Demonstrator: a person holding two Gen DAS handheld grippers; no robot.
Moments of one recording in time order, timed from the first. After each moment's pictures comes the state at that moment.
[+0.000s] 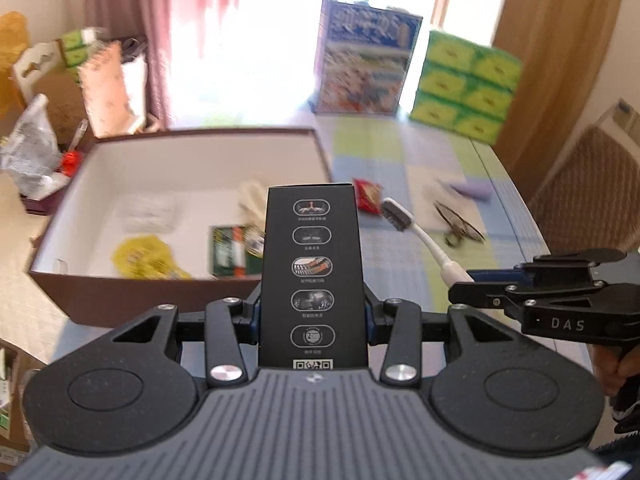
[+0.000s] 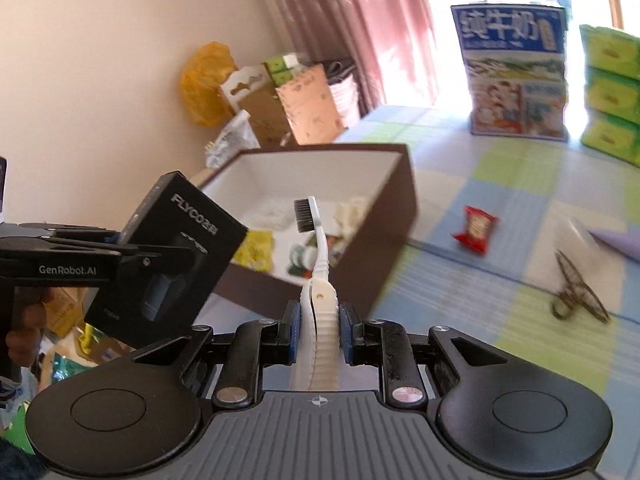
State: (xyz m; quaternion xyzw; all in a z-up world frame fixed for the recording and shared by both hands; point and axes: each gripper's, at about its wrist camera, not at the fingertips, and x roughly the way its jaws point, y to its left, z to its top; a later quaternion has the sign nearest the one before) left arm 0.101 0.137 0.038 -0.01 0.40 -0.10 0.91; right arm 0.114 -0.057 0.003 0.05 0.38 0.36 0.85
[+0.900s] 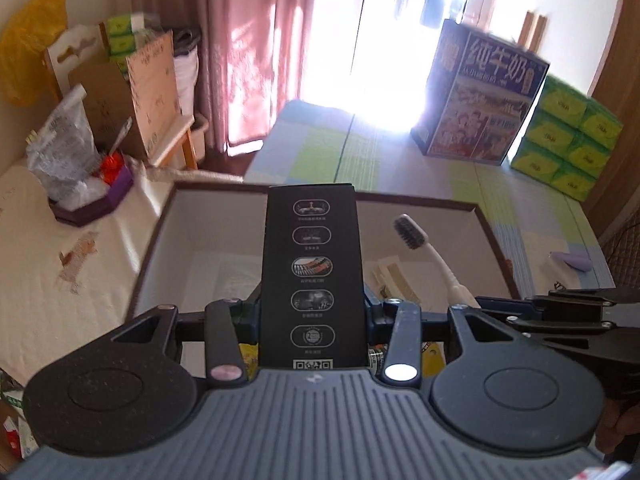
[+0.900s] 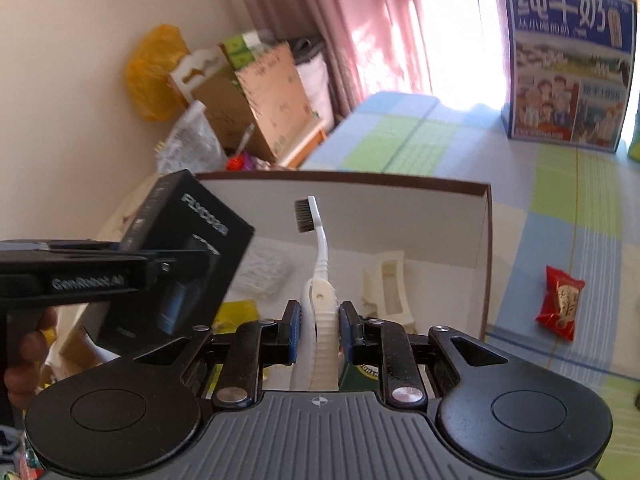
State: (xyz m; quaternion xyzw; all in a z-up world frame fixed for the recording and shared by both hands) left arm 0.263 0.256 0.006 -0.03 0.42 -0.05 0.91; right arm 0.253 0.095 -0.038 0.04 0.44 0.28 0.85
